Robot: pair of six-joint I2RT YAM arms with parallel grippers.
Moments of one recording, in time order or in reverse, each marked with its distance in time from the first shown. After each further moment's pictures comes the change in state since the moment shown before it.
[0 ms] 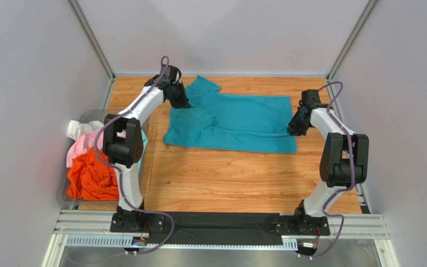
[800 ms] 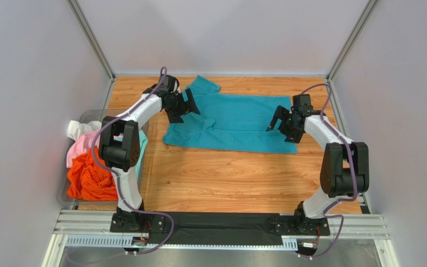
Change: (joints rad) left arm 0.012 -0.038 -0.151 0.041 0.120 -0.042; right arm 0.084 -0.106 -0.105 0.082 -0.157 -0.053
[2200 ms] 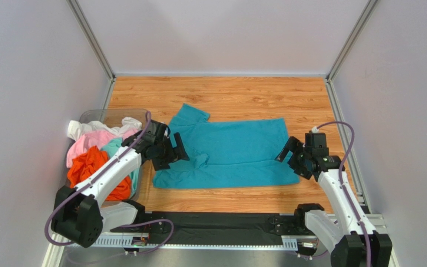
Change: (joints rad) left arm -0.151 -0.771 -0.762 -0.108 -0.135 -0.147; right arm 0.019 -0.708 -0.479 -0.173 0.057 0.104
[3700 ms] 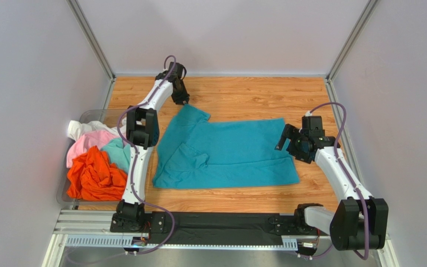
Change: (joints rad) left arm 0.172 1.357 1.527 -0.119 -0.175 0.178; right arm -0.001 0.251 0.180 0.063 0.030 -0.141
